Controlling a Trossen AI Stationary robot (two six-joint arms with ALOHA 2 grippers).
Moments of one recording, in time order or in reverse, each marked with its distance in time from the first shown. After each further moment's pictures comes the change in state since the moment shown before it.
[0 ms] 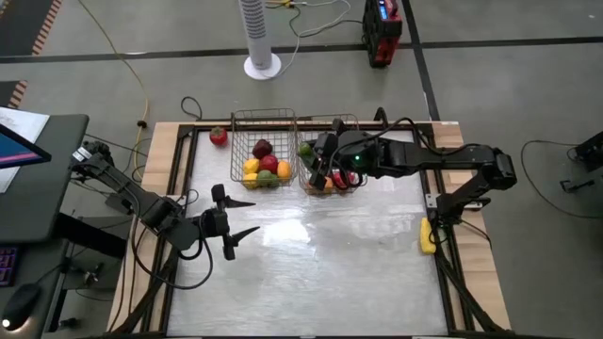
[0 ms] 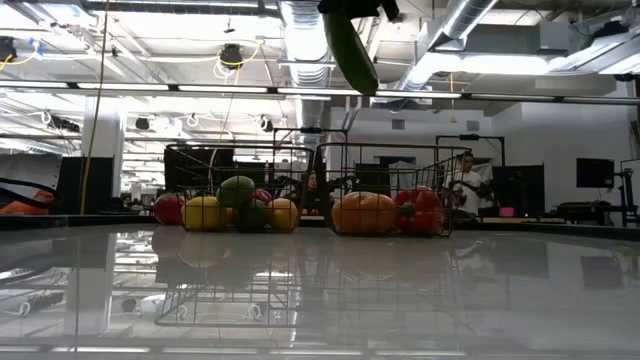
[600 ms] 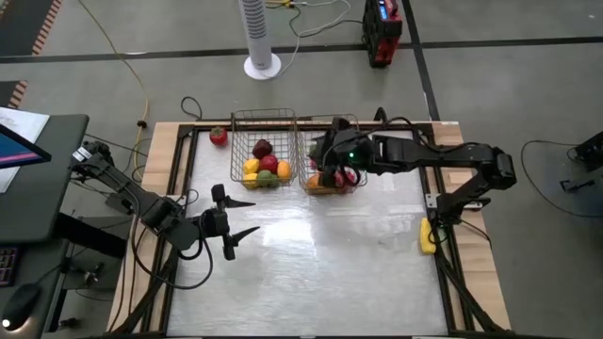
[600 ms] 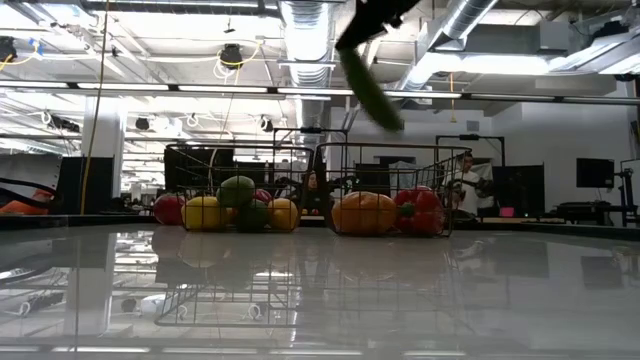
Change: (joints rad) left arm 0.000 0.000 0.000 0.000 -0.001 -0.001; right arm -0.044 0.000 -0.031 -0.129 0.032 -0.296
